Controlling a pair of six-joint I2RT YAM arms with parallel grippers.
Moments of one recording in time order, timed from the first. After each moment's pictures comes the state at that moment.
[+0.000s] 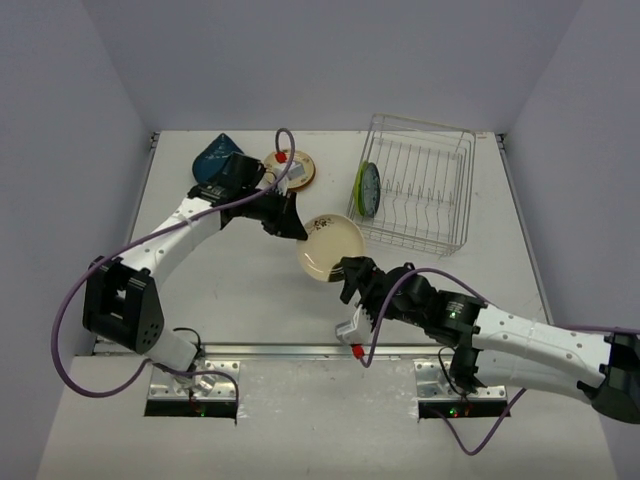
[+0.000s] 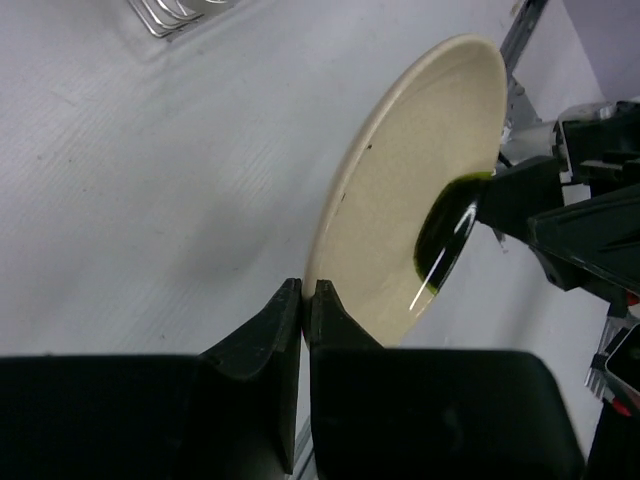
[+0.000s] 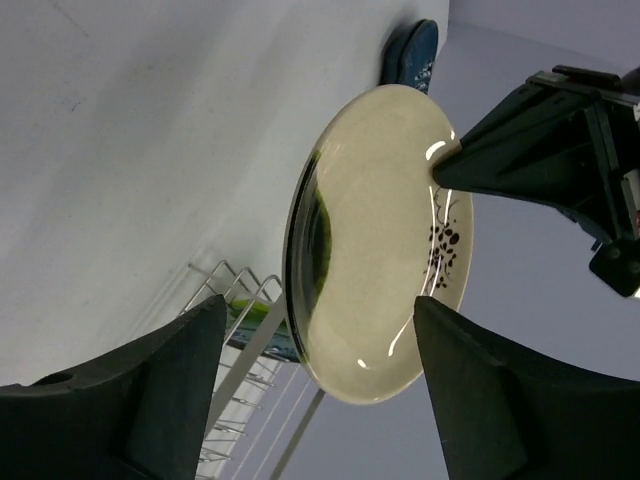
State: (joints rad) left arm -0.34 1.50 1.20 -0.59 0.80 -0.02; right arm 1.08 0.87 0.51 -0.16 0.08 -1.60
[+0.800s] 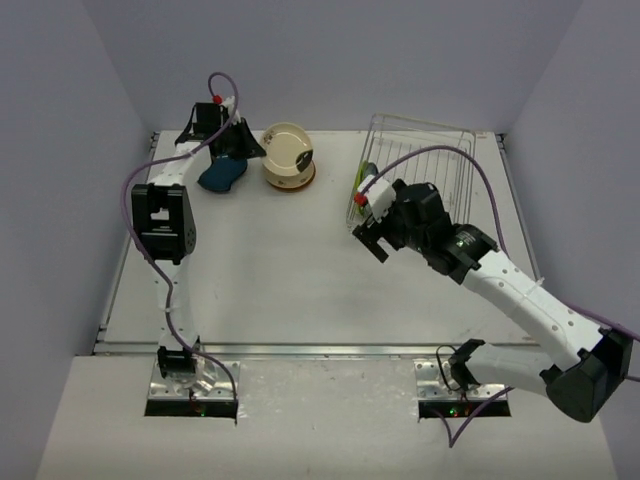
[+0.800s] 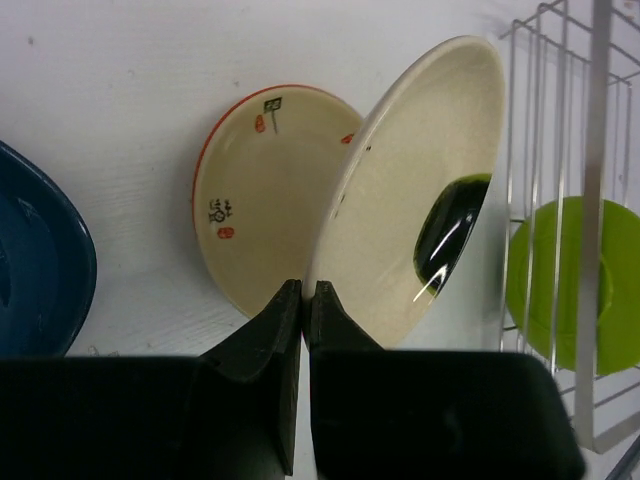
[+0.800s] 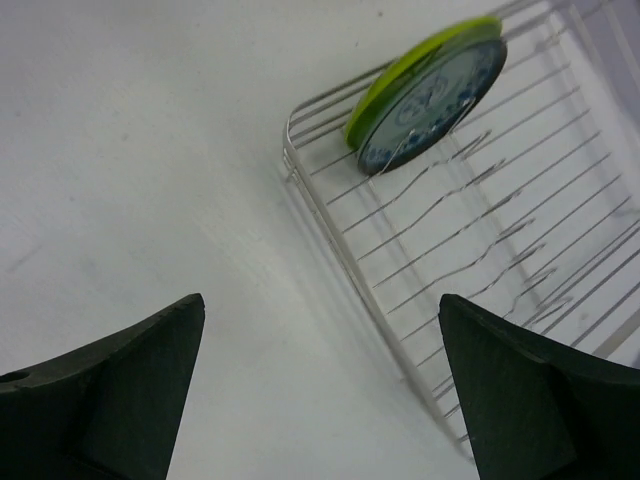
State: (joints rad) left arm 0.00 2.24 1.91 -0.35 0.52 -0.34; right arm 0.66 1.14 1.02 -0.50 0.12 -0.36
